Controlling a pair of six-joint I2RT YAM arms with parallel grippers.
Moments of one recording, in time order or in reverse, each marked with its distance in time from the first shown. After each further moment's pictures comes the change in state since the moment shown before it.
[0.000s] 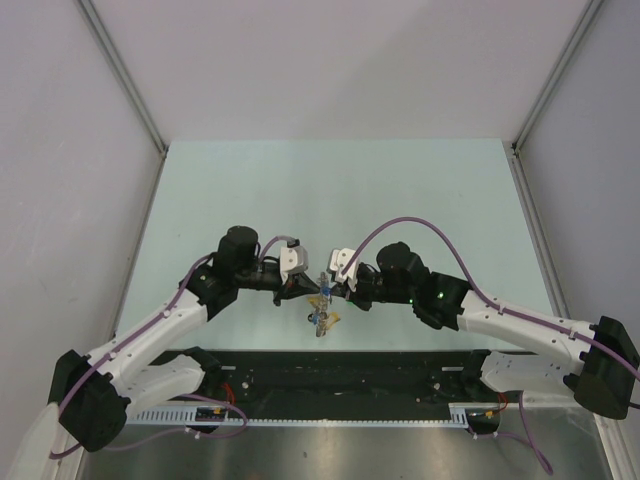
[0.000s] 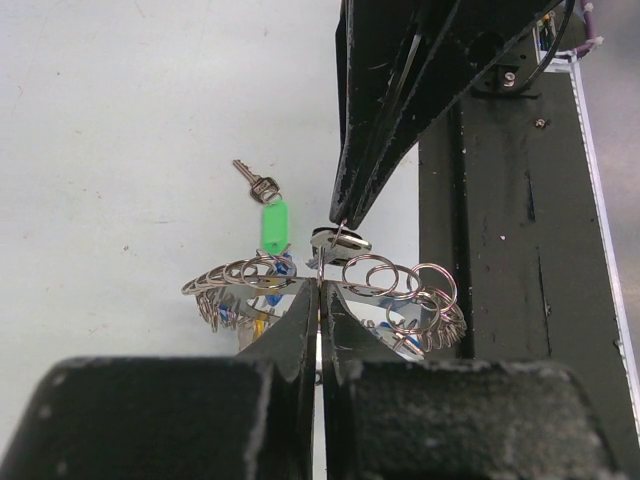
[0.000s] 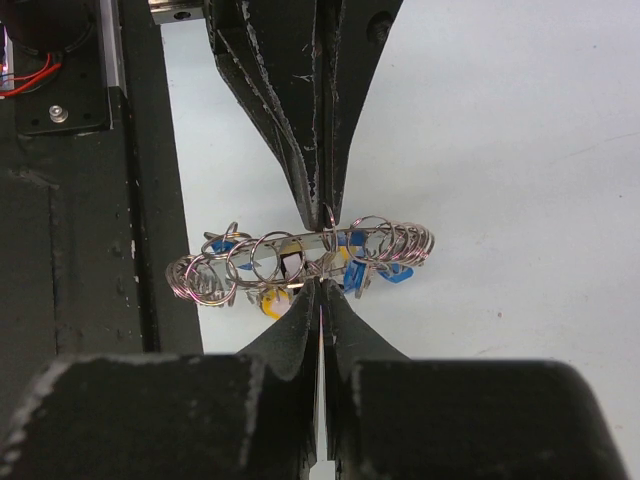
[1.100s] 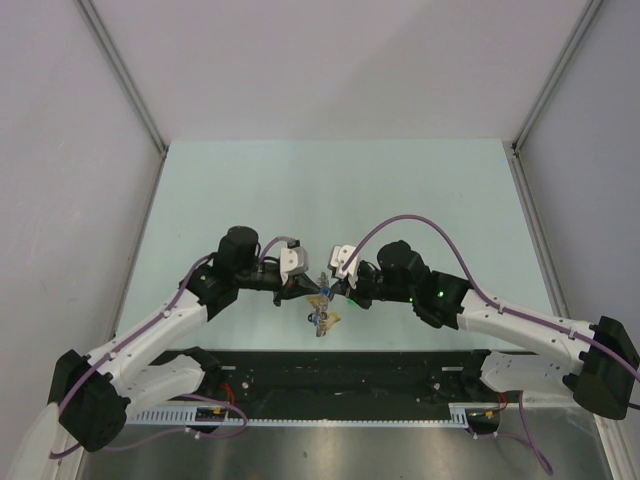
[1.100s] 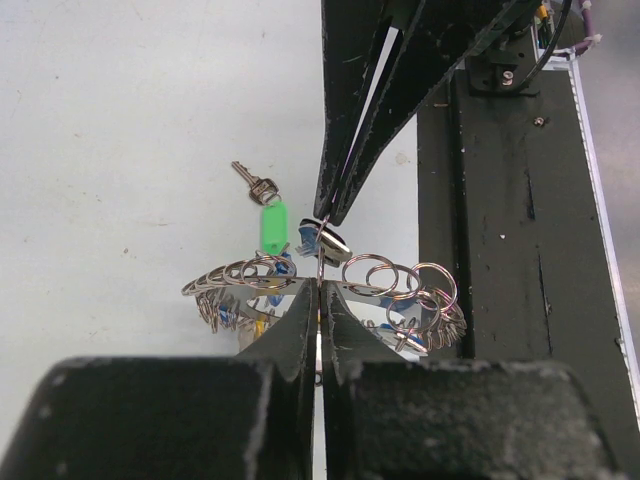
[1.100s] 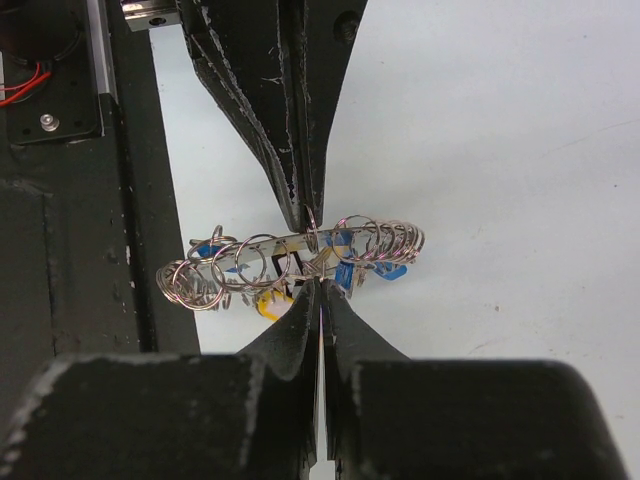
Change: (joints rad) left arm -0.003 0.000 0.000 0.000 0.002 0.009; right arm -0.010 0.003 0.003 0.002 0.011 0.022
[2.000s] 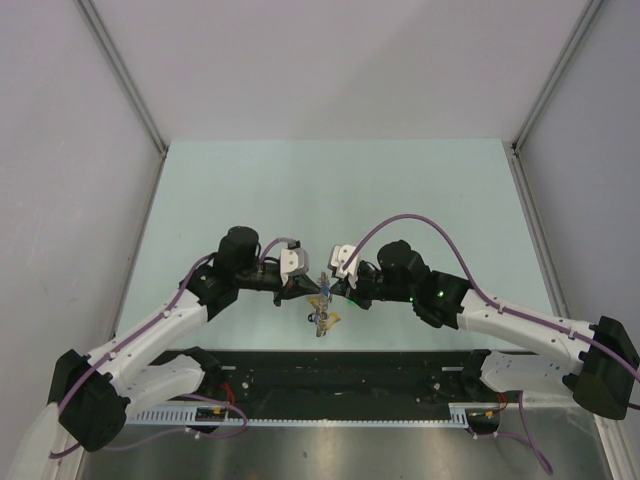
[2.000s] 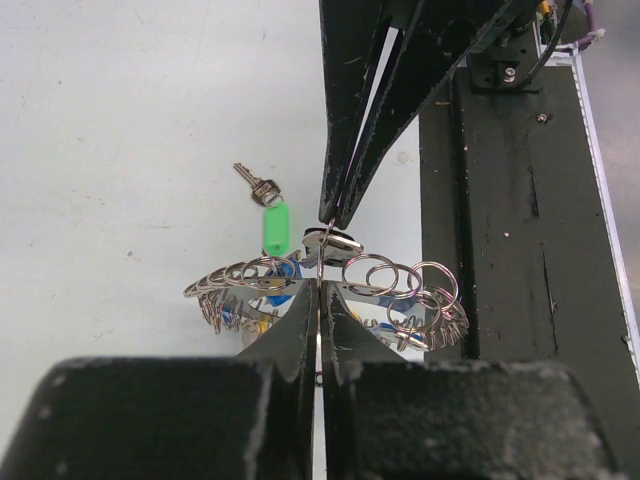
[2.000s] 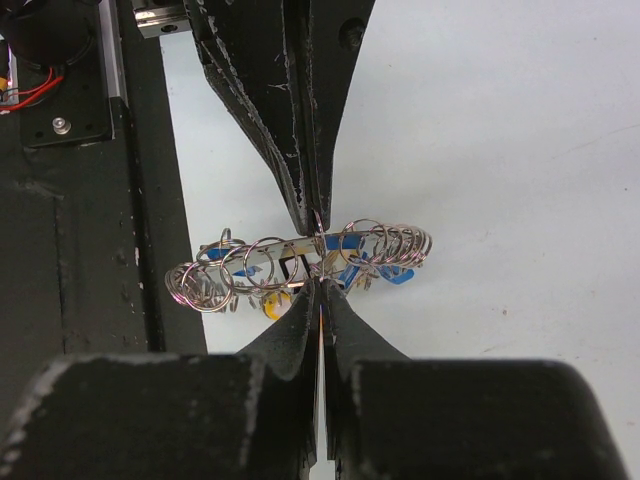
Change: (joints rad) left arm -0.004 0.000 0.000 0.000 -0.002 0.017; right arm -0.003 0.001 0.000 0.004 -0.019 0.011
